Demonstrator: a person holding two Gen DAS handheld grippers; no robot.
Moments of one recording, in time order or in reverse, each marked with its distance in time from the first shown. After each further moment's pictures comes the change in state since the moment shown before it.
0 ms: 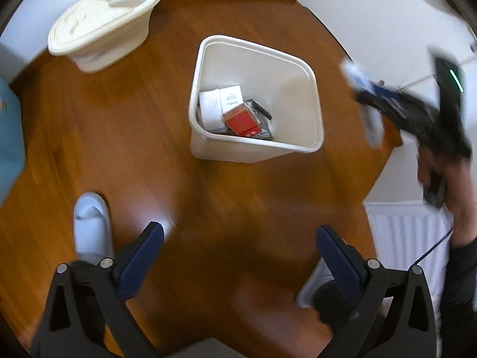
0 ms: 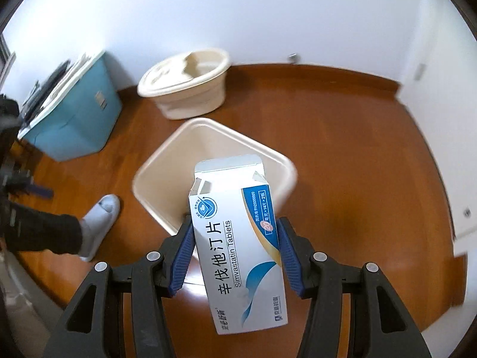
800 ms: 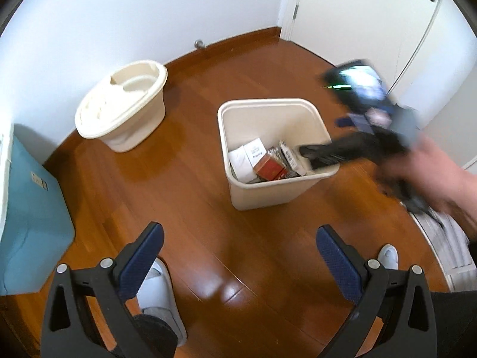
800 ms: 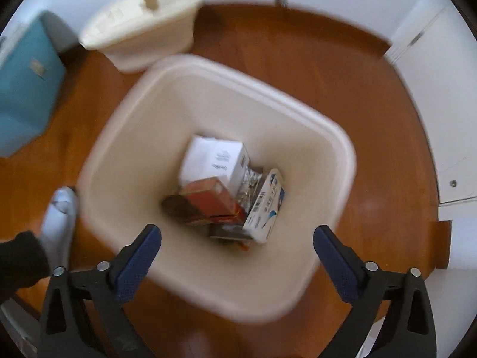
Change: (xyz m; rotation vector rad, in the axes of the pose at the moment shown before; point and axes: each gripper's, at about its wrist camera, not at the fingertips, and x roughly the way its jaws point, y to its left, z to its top) left arm -0.064 -0.013 -0.016 0.224 -0.268 0.168; right arm 0.060 0.066 0.000 0.165 0.088 -0.197
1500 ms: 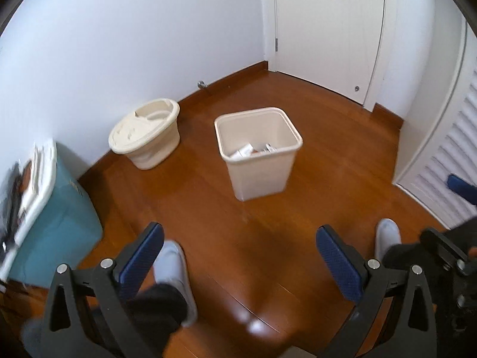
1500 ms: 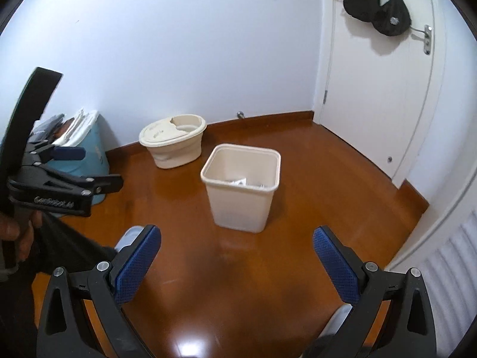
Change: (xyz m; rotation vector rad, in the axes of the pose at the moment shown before) left arm -0.141 -0.053 -0.172 0.081 -0.210 0.074; right arm -0.288 0.146 -0.339 0.227 -0.544 -0.083
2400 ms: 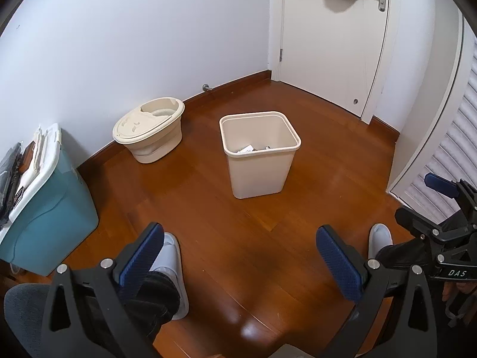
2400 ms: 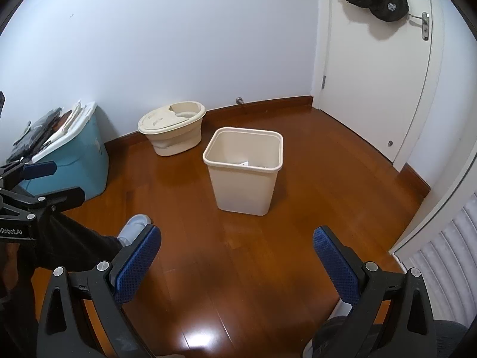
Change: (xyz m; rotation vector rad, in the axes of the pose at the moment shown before) left arm -0.016 0.013 -0.032 -0.050 -0.053 -0.014; right arm 0.019 0.005 -0.010 0.007 0.057 -0.006
